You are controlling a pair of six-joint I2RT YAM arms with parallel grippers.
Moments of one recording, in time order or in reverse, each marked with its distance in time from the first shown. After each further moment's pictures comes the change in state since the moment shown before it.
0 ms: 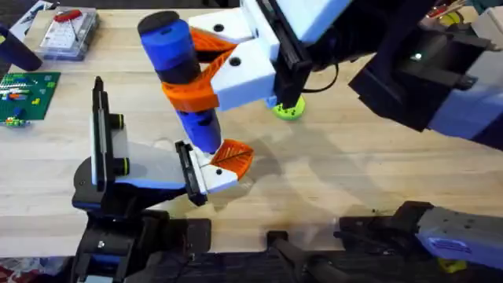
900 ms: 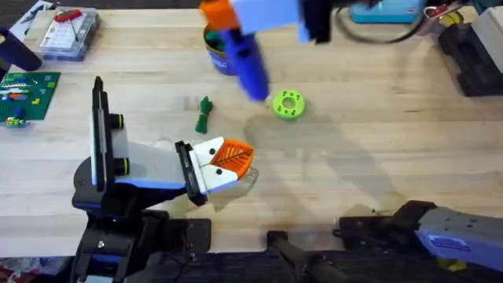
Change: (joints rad) left arm 0.000 0.000 0.000 0.000 -0.002 0.000; right arm -0.108 -0.010 0.450 -0.989 0.405 -0.367
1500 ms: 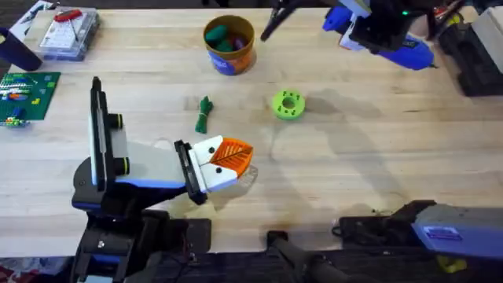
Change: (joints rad) left arm 0.000 0.000 0.000 0.003 -0.018 0.000; right arm -0.128 0.121 0.145 -0.638 1.055 -0.542
